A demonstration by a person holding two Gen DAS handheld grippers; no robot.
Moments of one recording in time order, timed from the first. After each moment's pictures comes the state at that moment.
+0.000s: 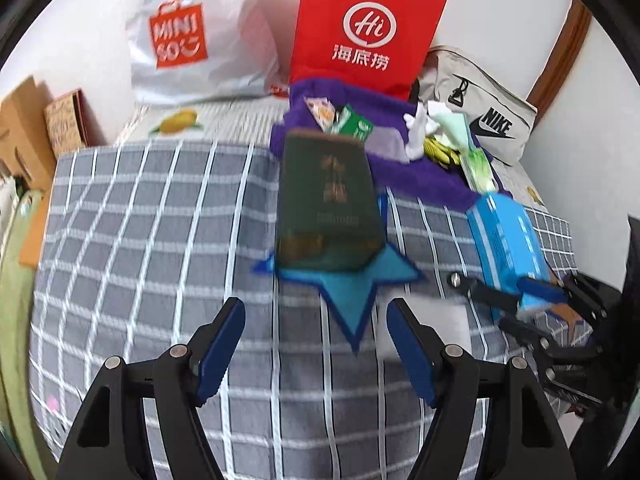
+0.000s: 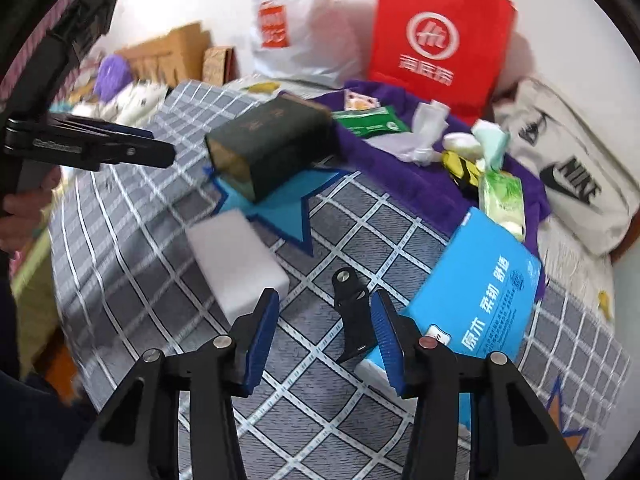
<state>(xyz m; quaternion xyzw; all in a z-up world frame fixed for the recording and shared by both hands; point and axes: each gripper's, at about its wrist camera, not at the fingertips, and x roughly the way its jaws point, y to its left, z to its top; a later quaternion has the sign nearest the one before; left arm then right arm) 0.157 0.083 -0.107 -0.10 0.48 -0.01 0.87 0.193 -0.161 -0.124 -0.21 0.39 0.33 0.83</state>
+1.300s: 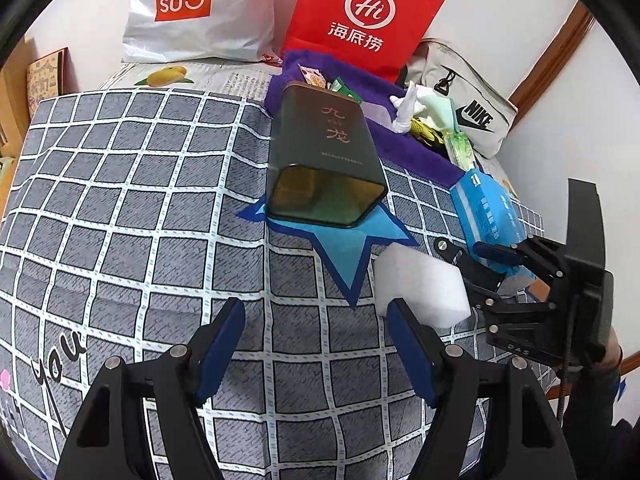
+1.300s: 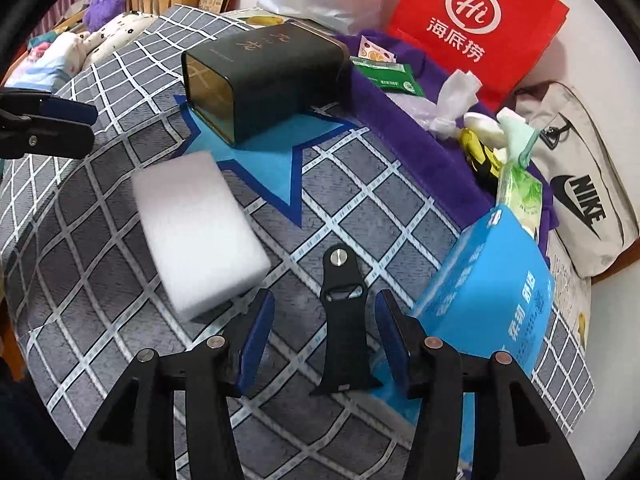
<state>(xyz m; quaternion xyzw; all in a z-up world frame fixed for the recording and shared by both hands) 0.140 0.102 -0.139 -0.15 0.48 -0.07 0.86 0.217 -0.127 -0.158 -0.31 0.43 0.28 0.80</state>
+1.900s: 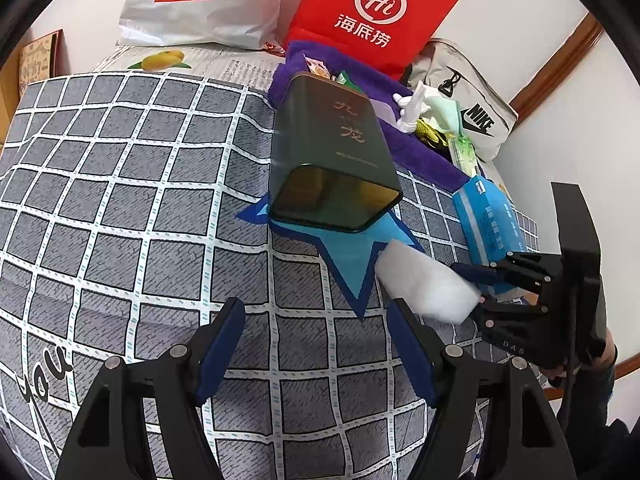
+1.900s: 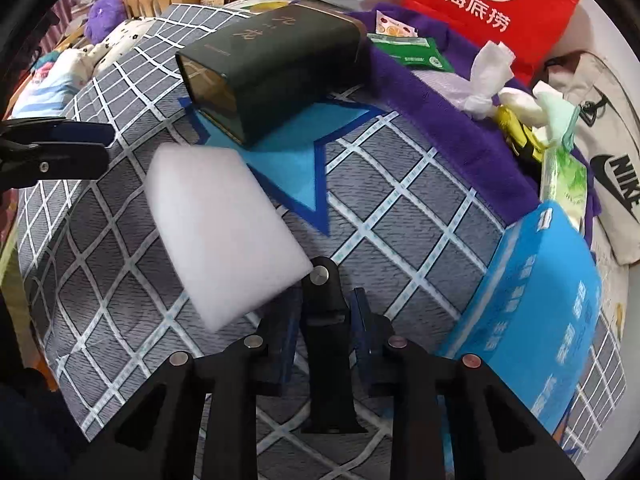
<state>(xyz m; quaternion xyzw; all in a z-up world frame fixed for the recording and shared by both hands) 0.155 0.112 -0.152 -0.18 0.49 -0.08 0.85 0.234 -0.111 -0.163 -0.26 0.49 0.31 0.77</state>
